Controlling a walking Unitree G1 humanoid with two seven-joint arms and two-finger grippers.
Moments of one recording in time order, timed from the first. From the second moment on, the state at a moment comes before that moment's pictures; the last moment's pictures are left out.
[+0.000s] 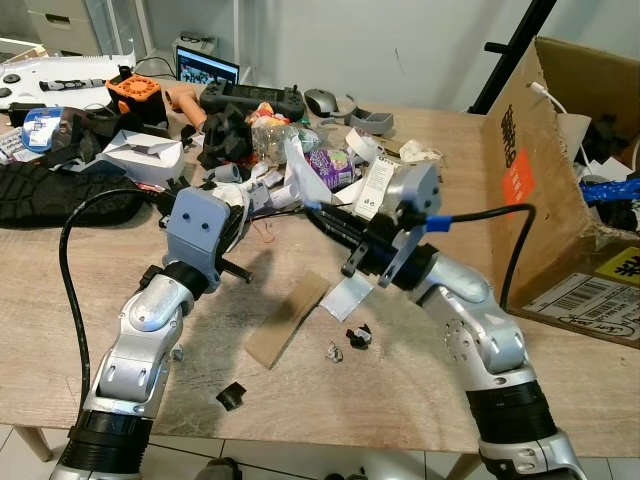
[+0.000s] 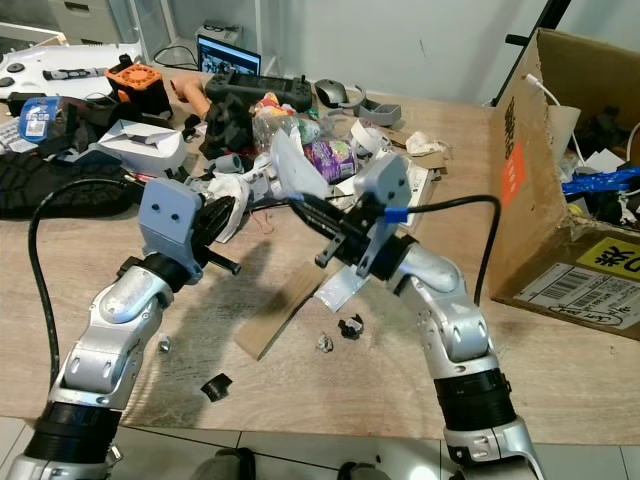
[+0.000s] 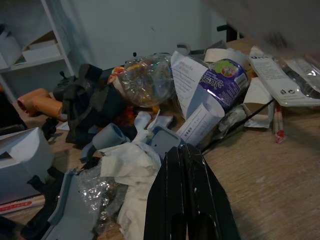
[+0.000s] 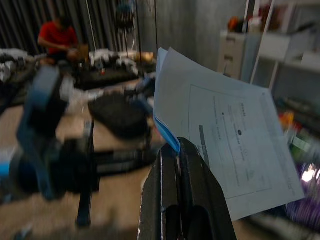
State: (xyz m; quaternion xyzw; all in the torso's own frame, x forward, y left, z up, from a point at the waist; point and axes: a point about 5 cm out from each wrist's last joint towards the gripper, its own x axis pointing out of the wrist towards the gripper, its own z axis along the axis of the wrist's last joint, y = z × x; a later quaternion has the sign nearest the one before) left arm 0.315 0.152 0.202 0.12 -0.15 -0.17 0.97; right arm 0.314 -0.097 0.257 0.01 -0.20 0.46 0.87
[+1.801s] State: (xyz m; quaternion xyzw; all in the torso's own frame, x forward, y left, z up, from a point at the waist) left arm 0.315 0.144 0.203 0.10 -0.16 -0.18 0.97; right arm 0.366 -0.276 0.361 -0.03 -0.34 0.10 0.93
